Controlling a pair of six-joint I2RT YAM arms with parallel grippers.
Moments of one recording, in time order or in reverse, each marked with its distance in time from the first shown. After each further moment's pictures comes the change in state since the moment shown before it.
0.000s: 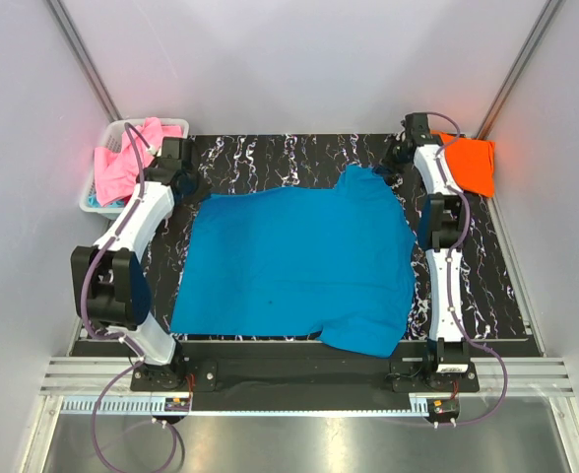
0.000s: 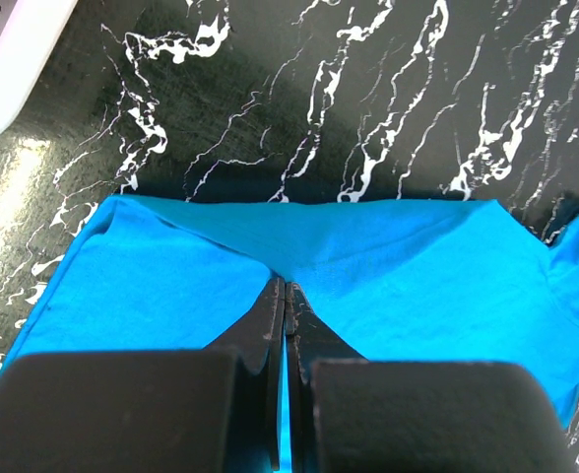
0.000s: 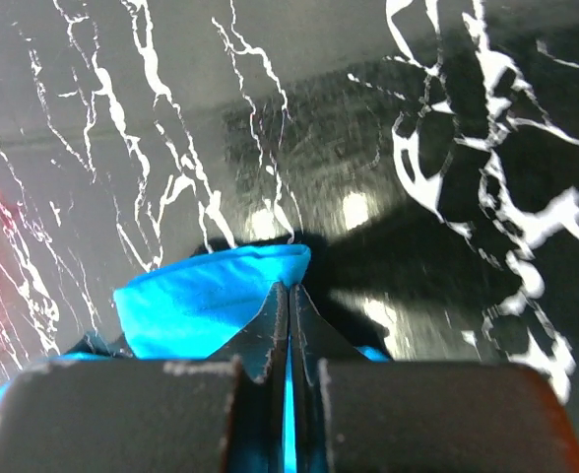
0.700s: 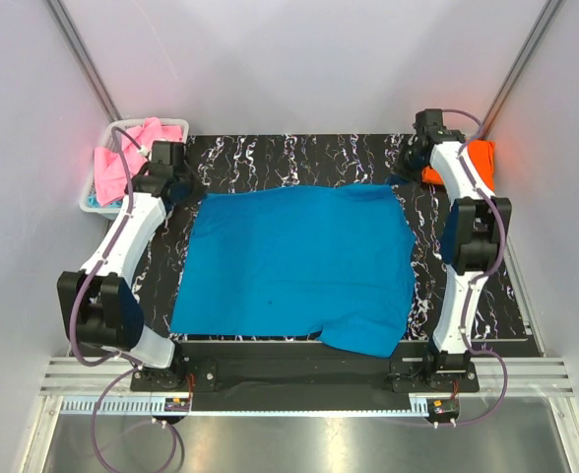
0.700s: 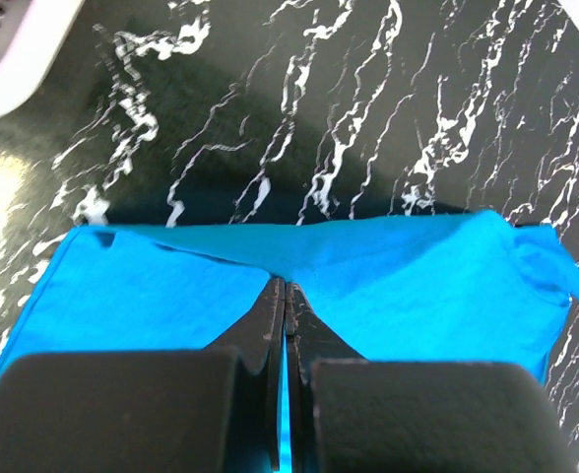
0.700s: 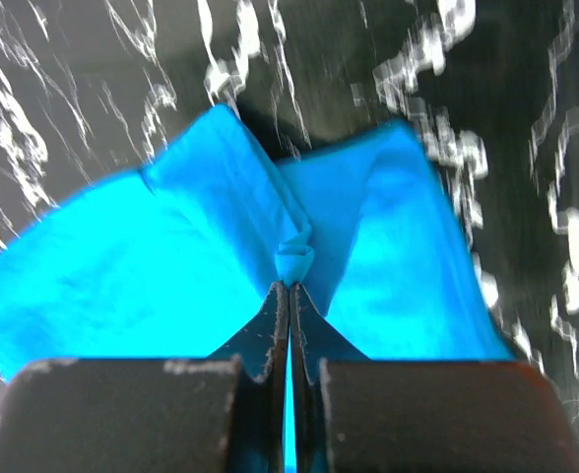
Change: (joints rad) left arm -0.001 -0.119 -0.037 -0.011 0.022 0.001; right arm 0.014 -0.532 -0.544 -0.082 0.119 -0.047
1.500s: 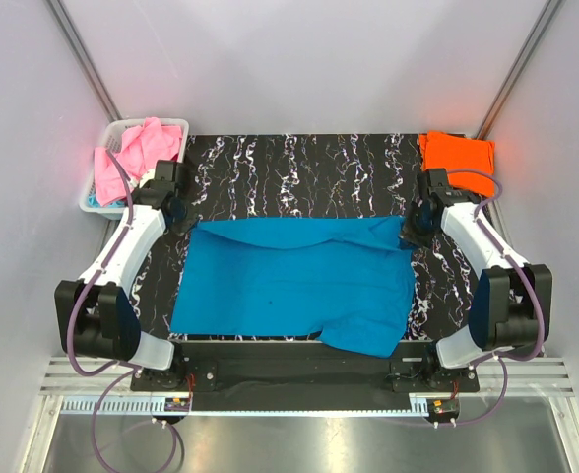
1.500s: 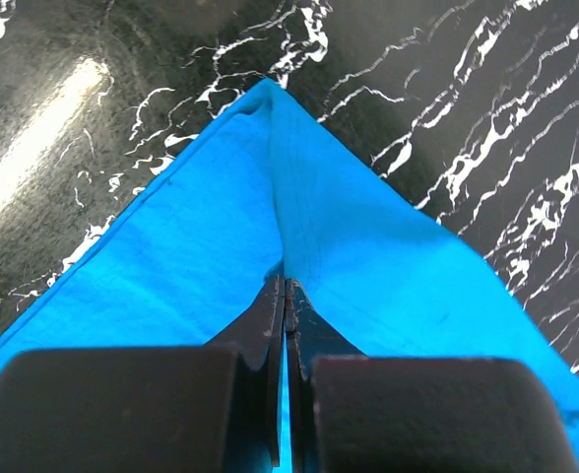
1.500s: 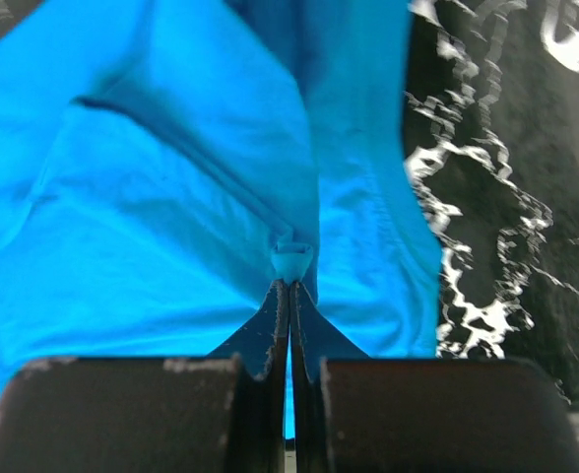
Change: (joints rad) left arm -0.001 -0.091 -0.148 -0.167 -0.171 -0.179; right arm 0.069 -0.687 -0.874 0.023 0.177 0.127
